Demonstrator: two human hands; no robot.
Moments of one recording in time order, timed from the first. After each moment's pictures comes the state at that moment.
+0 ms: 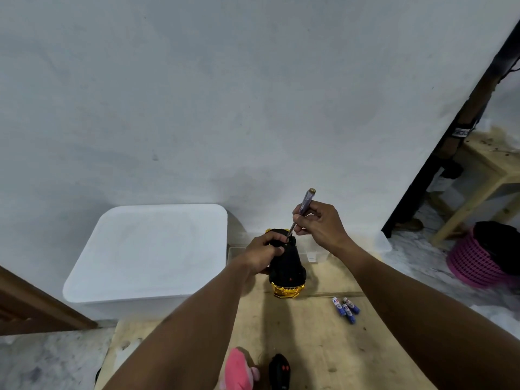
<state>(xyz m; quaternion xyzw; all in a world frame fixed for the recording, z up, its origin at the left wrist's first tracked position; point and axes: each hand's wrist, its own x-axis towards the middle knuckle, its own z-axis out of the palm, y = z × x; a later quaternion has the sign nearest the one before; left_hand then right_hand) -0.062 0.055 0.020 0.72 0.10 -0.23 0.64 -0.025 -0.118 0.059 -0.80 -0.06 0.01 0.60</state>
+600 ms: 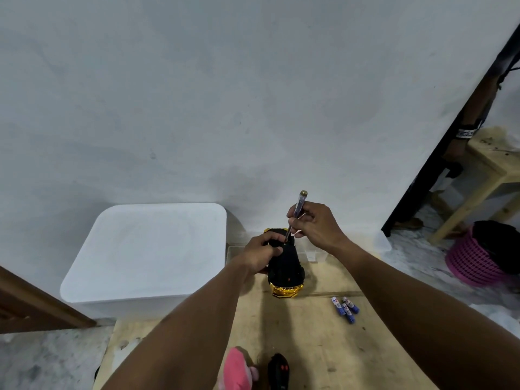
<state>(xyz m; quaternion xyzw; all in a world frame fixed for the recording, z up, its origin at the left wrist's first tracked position) -0.062 0.057 0.016 0.72 0.10 -0.23 0.65 -0.025 -0.113 0.063 -0.83 -0.10 0.03 0.55</state>
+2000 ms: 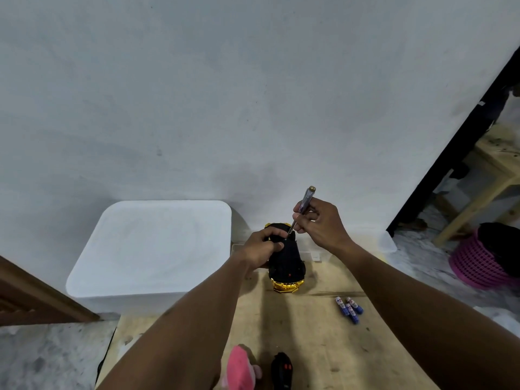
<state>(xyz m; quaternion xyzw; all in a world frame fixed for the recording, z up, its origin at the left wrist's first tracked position) -0.056 0.067 0.014 0.72 0.10 -0.20 0.66 -0.025 -0.105 0.060 -0.83 -0.09 -0.02 0.55</state>
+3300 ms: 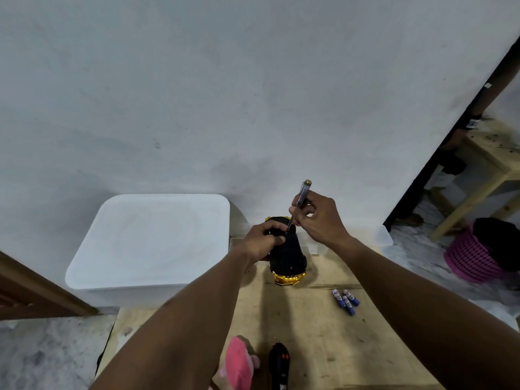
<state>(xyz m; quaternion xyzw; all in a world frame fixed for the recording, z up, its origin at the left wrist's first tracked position) -0.063 0.061 0.023 0.72 0.10 -0.20 0.66 -0.028 -0.105 0.059 -0.85 -0.13 -0.06 0.51</state>
